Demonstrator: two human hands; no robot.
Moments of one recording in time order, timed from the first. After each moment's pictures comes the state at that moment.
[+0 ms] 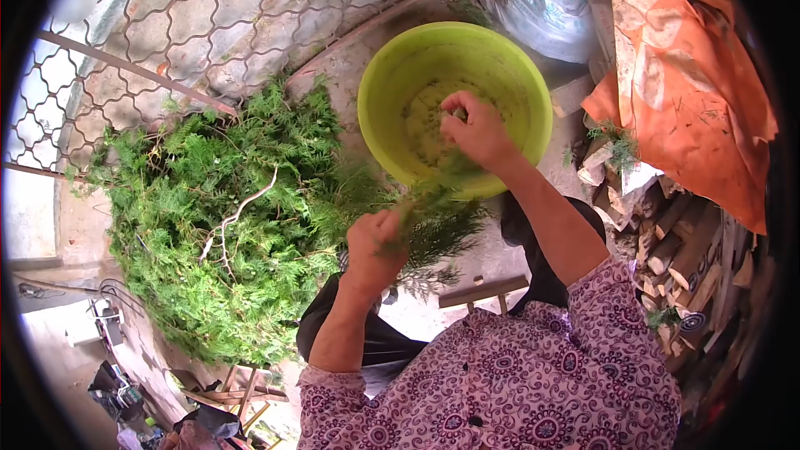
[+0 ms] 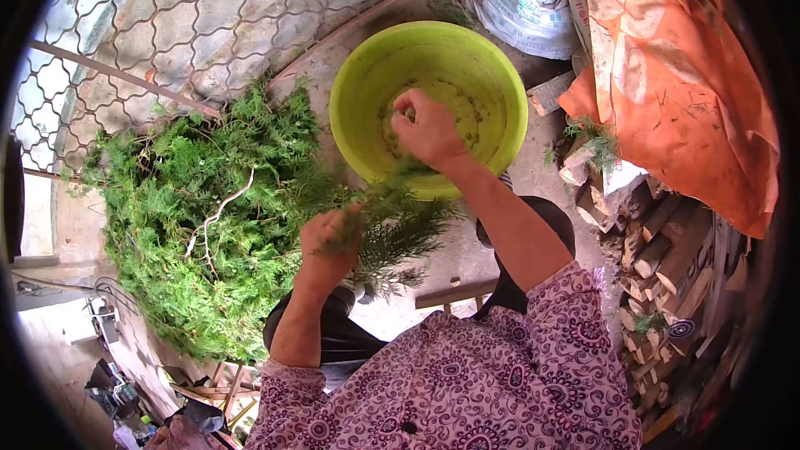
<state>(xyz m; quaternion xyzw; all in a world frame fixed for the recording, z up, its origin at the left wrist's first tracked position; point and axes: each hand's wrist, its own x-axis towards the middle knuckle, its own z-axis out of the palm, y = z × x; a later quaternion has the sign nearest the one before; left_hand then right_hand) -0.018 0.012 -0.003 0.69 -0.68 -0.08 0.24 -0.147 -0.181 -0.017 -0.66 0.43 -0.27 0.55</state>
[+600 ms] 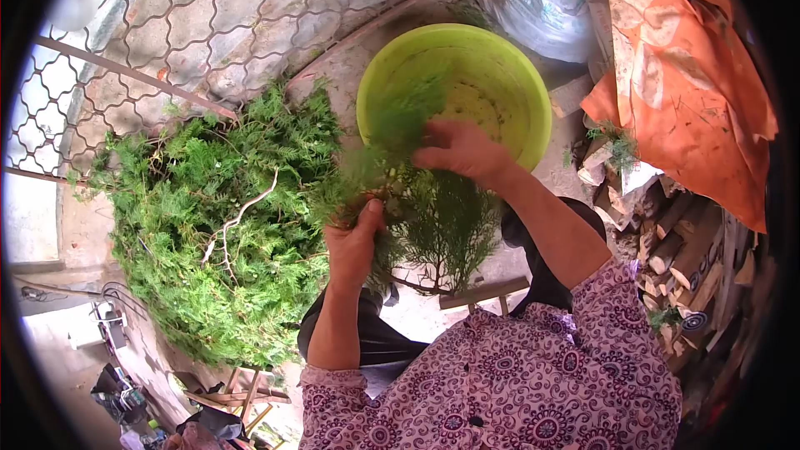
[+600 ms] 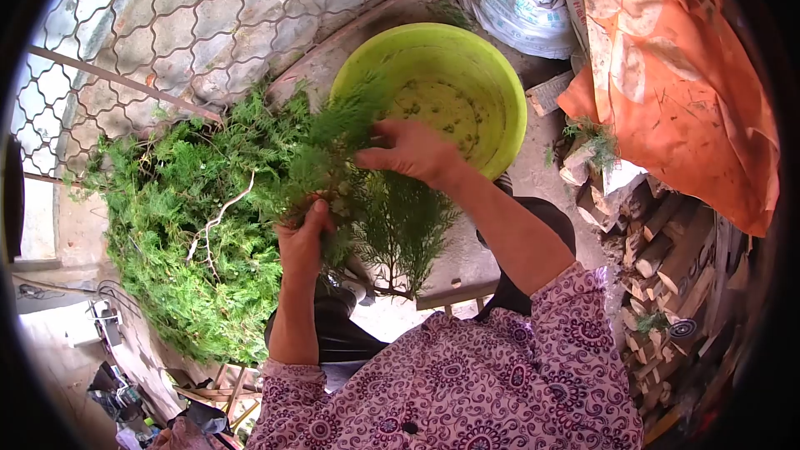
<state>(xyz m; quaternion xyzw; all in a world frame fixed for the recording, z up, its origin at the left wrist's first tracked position) -0.013 0.005 0.009 0.62 -0.25 -0.39 0.63 -0.149 -0.163 0.009 -0.64 0.29 -0.20 0.68</state>
